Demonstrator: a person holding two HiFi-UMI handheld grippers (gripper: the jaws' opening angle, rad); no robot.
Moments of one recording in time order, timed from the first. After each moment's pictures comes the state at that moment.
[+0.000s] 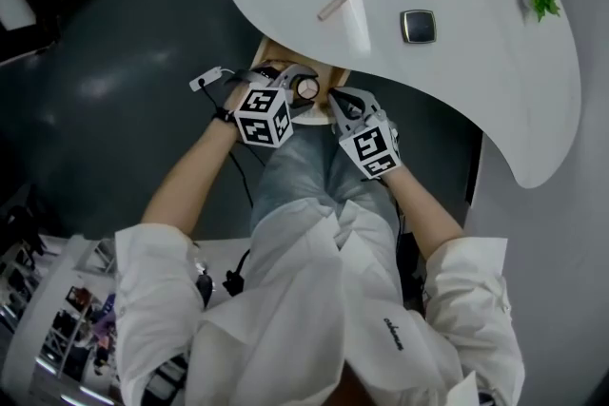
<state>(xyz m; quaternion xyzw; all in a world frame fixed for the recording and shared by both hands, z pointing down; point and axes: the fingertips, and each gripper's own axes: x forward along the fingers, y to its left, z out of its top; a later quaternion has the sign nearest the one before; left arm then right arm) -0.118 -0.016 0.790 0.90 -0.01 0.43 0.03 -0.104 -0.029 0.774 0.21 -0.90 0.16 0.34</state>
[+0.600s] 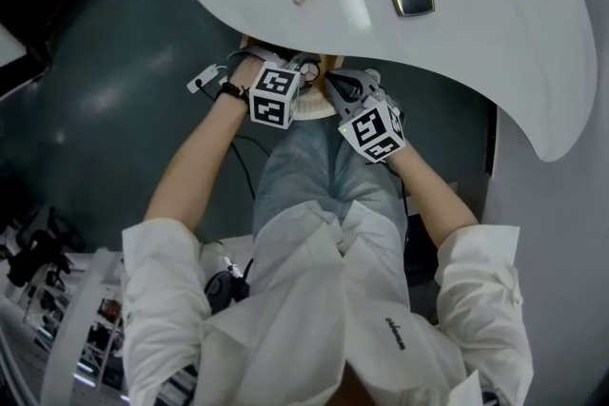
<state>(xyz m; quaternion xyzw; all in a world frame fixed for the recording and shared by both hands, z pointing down) -0.096 -0.011 0.865 0.86 0.13 0.49 -0.06 -0.095 -0.034 0.813 0.21 -0.90 0.15 0.35</state>
